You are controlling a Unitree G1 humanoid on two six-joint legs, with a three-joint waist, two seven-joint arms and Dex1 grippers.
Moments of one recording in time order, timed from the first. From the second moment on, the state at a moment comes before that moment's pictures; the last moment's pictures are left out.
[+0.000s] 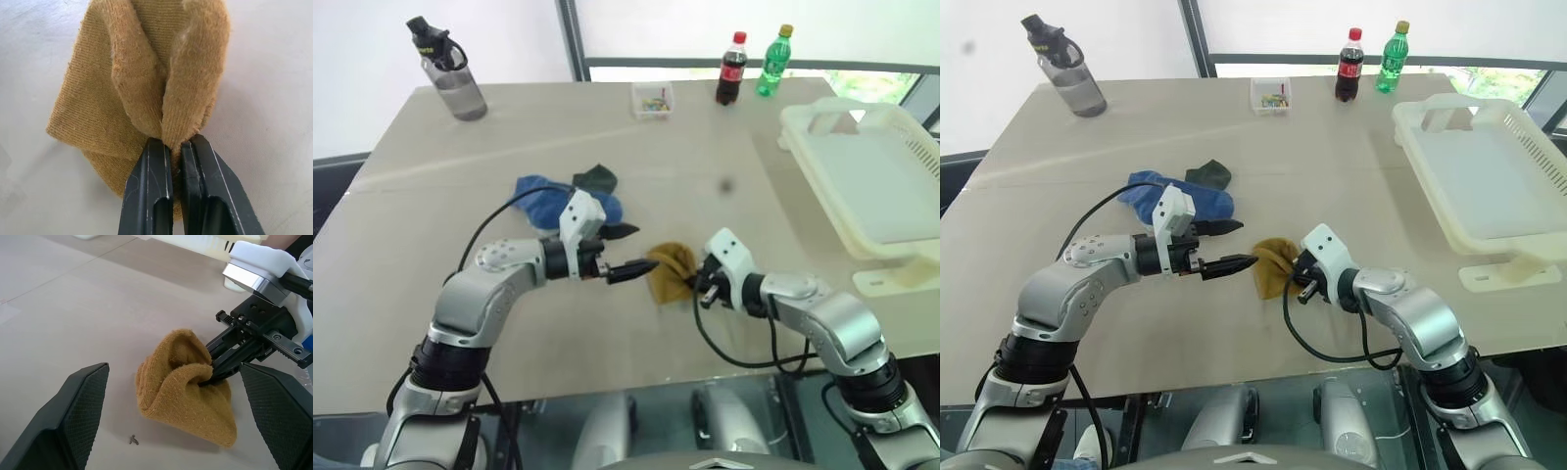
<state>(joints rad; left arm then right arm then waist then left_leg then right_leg) -0.39 0.63 -0.05 -0.24 -0.53 0.67 -0.93 -0.36 -0.39 0.27 -0.44 0.33 1.10 0.49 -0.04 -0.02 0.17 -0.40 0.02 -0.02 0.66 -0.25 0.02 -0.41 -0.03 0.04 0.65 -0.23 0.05</state>
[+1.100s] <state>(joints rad) -0.56 0.63 -0.01 -0.20 -0.55 0.65 -0.92 -0.75 -0.45 -0.64 -0.24 0.68 1.51 0.23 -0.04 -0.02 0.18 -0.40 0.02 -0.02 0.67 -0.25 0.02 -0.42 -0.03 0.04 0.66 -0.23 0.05</state>
